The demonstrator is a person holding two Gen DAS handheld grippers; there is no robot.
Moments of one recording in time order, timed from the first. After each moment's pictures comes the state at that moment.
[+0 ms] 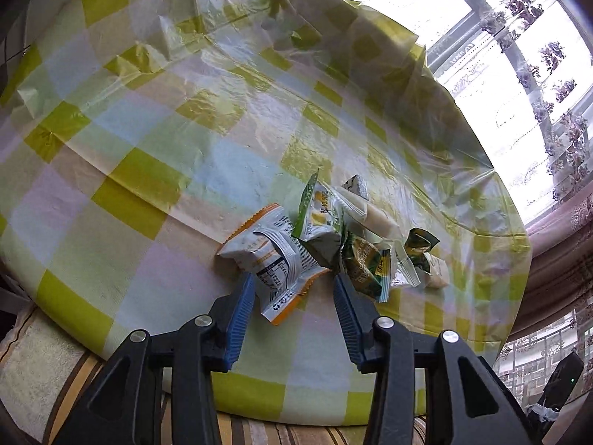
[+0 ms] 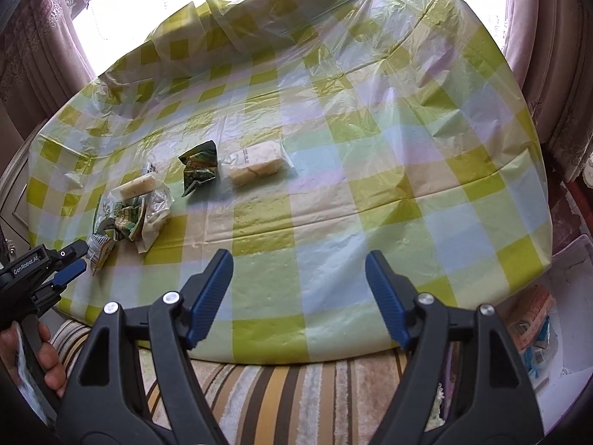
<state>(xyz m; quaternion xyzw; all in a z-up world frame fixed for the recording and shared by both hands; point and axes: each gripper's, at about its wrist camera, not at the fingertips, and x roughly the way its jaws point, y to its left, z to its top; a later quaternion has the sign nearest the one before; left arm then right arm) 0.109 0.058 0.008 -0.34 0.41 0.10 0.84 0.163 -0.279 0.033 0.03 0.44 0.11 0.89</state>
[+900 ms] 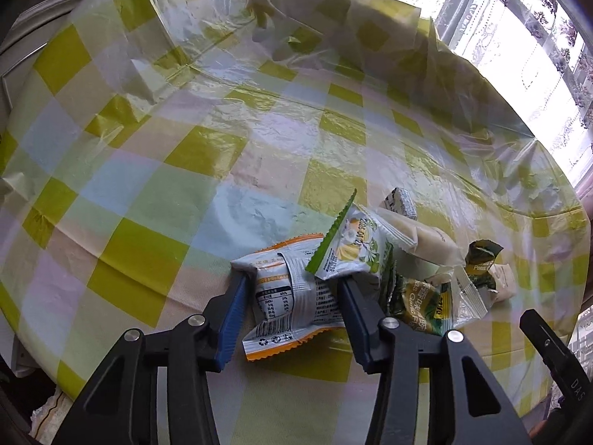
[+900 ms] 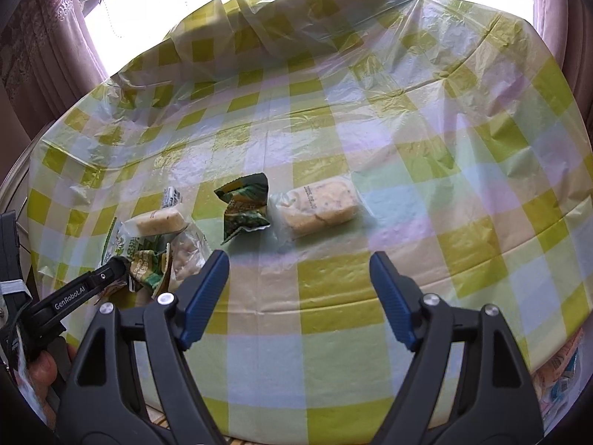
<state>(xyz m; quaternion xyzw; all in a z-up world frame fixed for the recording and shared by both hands) 0.163 0.055 0.000 -0.23 0.43 0.16 0.86 0.215 -0.207 0.024 0.03 0.42 0.14 0.89</state>
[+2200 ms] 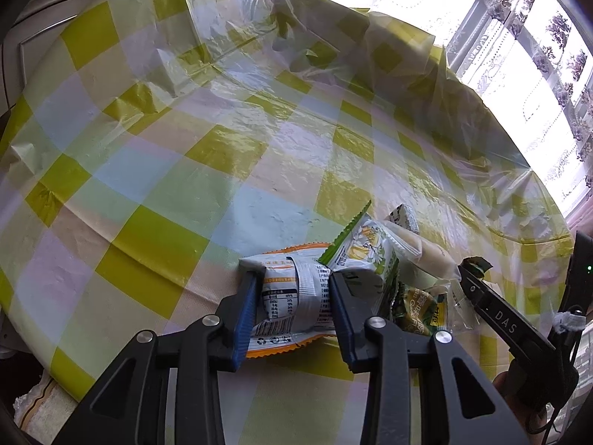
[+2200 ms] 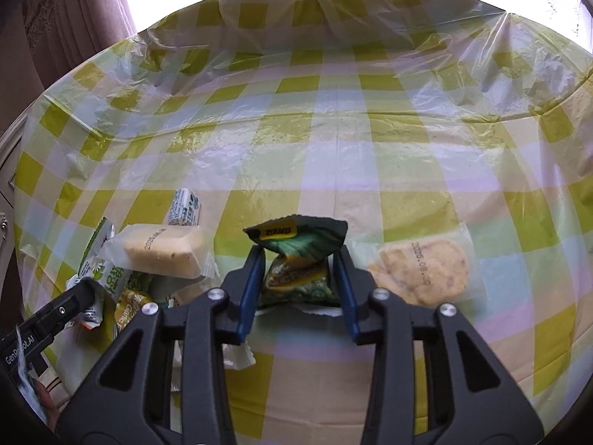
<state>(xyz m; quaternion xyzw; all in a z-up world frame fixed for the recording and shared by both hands) 0.143 0.066 -0.001 -0.27 0.40 0.16 0.86 0.272 -0.139 -0.012 -0.02 0.42 0.21 0.88</state>
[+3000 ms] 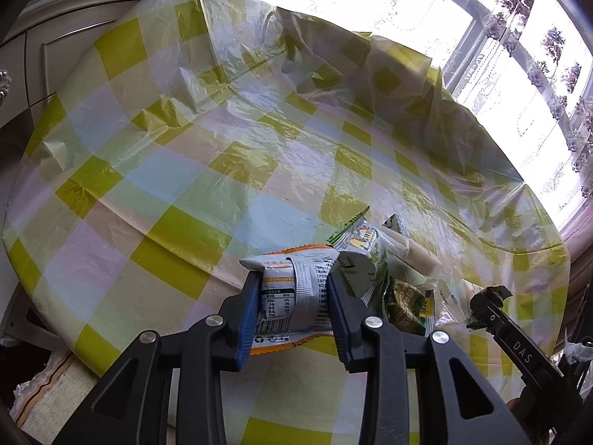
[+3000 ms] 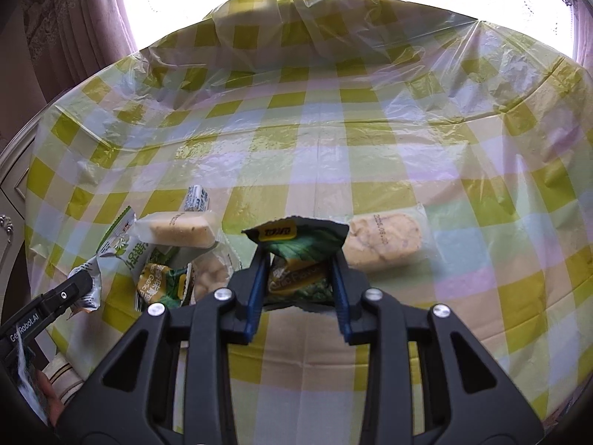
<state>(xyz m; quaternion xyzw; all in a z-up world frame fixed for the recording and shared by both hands) 0.111 0.064 0.016 -0.27 0.36 0.17 0.87 0.224 -0.166 0.016 -0.02 0.40 0.19 0.90</state>
